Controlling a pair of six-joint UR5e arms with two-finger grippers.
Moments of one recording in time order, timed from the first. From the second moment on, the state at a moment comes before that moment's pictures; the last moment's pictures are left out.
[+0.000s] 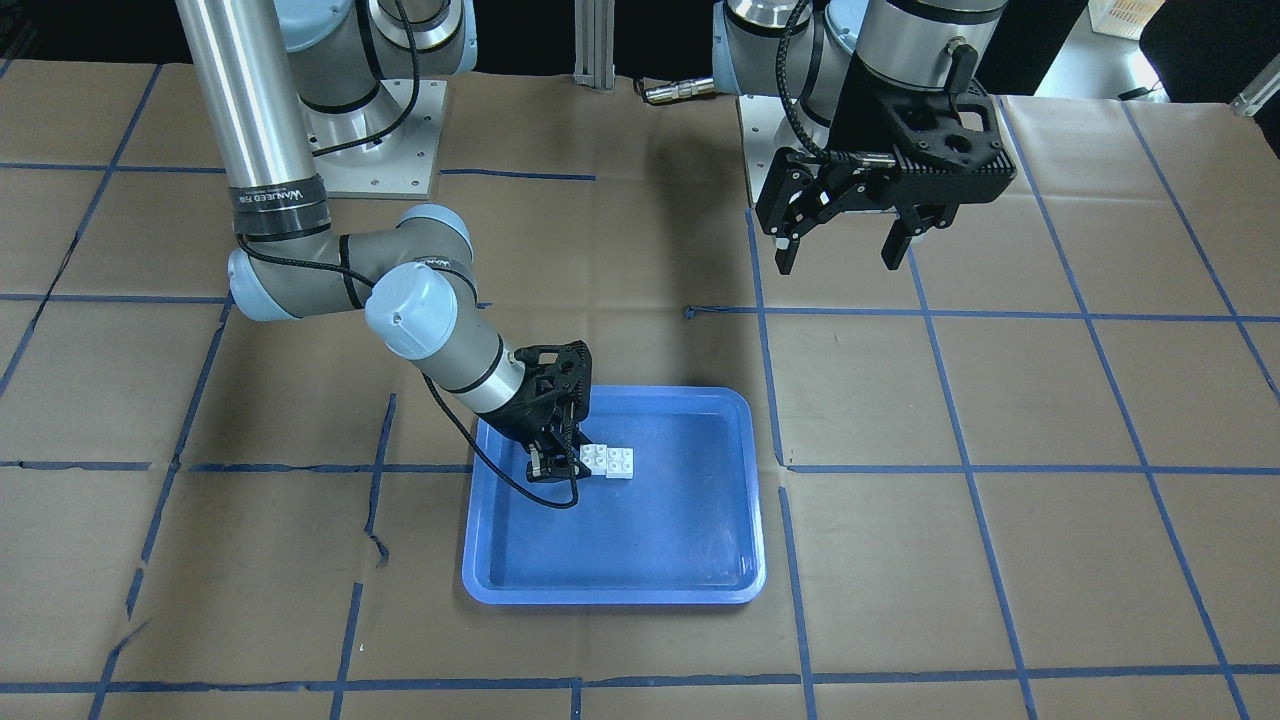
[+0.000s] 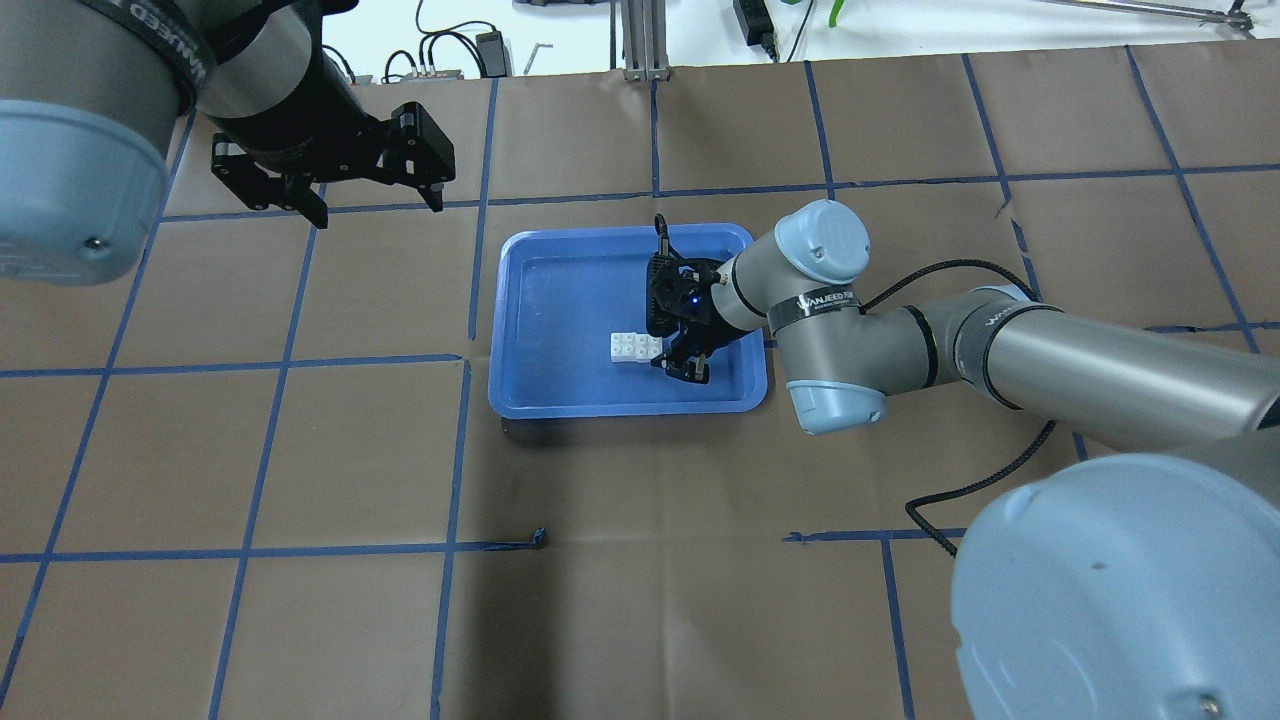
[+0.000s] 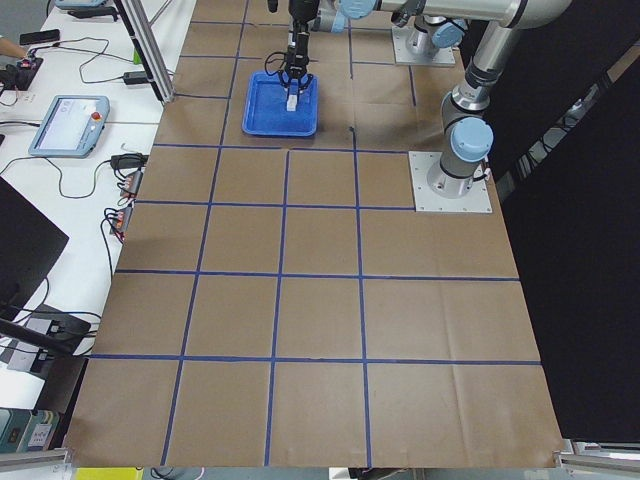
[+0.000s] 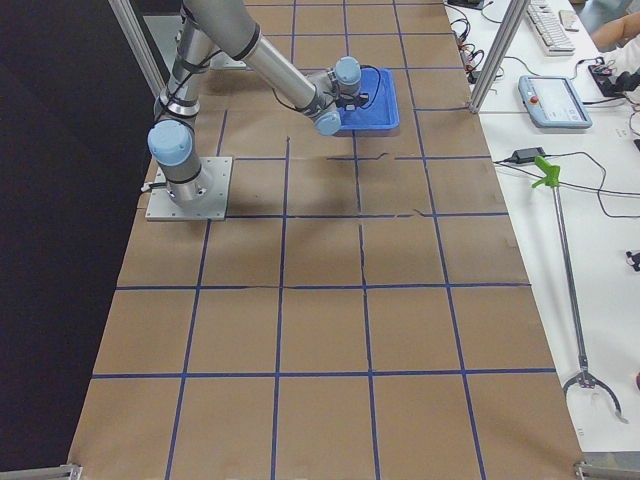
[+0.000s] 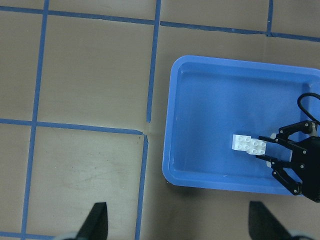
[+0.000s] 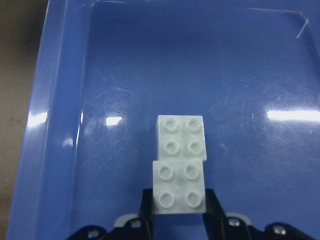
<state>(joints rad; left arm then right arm) -1.64 -1.54 -1.58 -1.41 1.57 -0.17 1.76 -1.05 1.96 -2.72 -1.10 -1.32</state>
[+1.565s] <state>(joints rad) -1.64 -1.54 -1.58 -1.41 1.57 -0.16 1.76 -1.05 1.95 -2.72 -1.10 -1.30</state>
